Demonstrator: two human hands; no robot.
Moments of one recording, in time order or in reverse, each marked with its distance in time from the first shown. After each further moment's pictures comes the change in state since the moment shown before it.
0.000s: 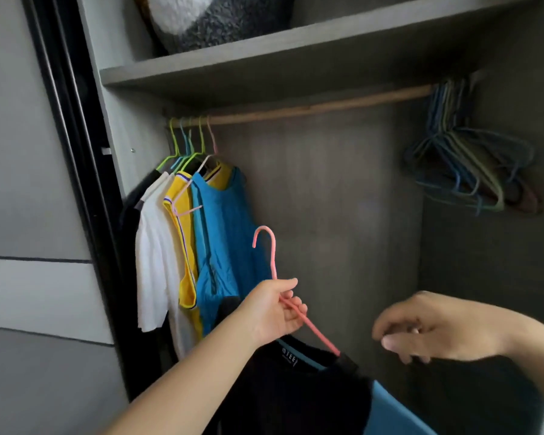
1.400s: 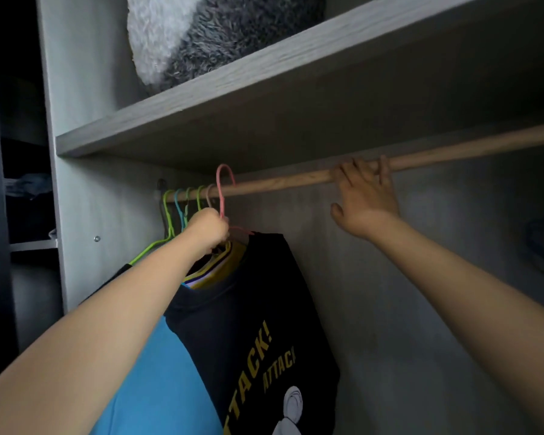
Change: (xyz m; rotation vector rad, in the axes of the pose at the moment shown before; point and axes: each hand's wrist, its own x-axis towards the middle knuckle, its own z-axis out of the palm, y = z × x) left_hand 0.204 0.325 -0.024 1.137 0.839 0.621; right_hand 0.347 0.052 -0.268 -0.802 1.131 0.060
